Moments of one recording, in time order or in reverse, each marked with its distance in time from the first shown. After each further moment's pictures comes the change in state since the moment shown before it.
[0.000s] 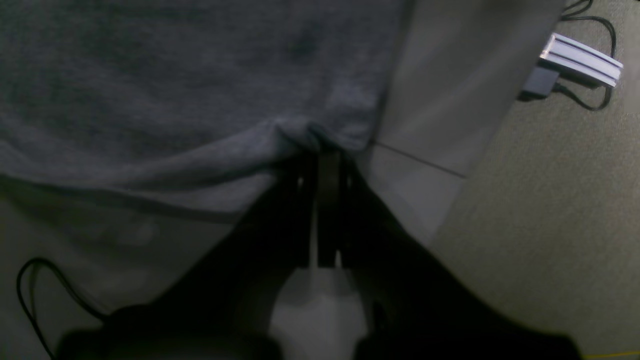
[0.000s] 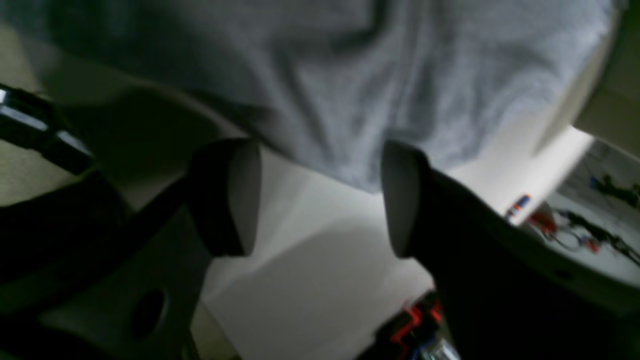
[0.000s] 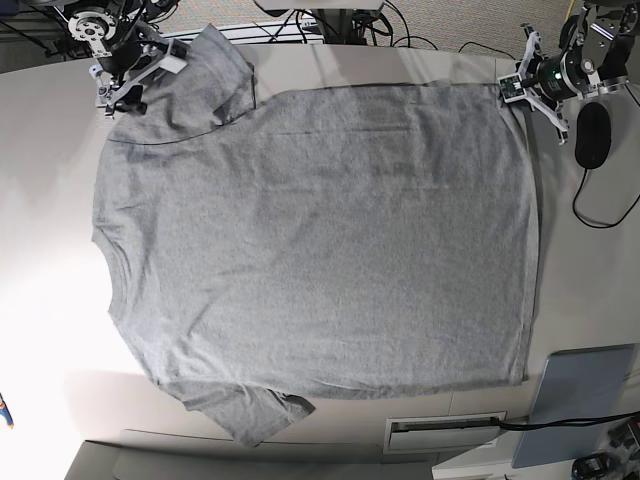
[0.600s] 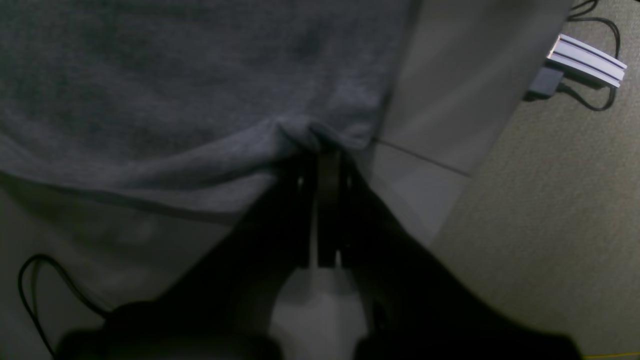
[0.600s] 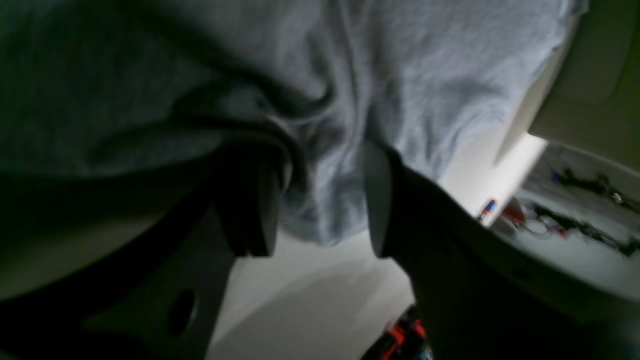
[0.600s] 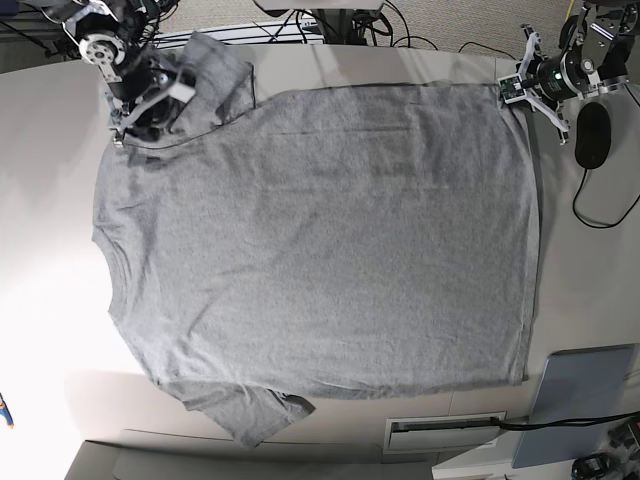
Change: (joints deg) left arm 0.0 0.0 0.0 0.0 0.0 0.2 0.2; right arm 12.3 -1.7 -8.9 -7.4 0.0 -3.6 -0.2
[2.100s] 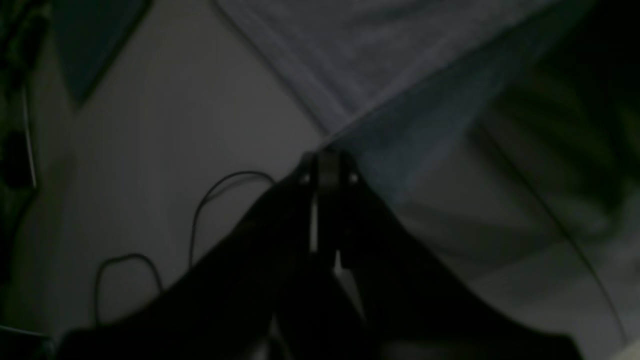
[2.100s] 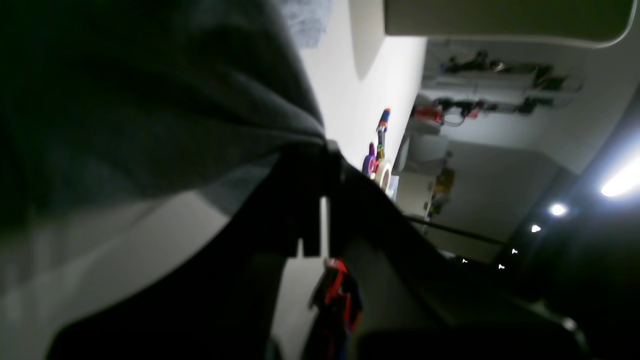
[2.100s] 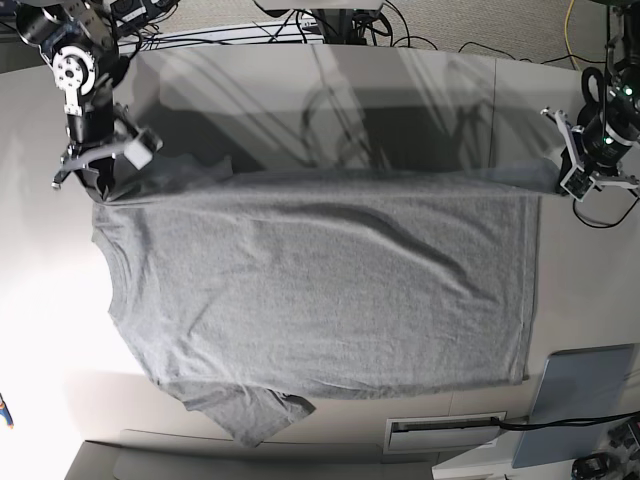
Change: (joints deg) left arm -6.5 5.5 -17.8 6.4 -25.7 12.4 18.5; right arm 3.1 5.2 7.1 9.3 4.6 -16.9 -10.6
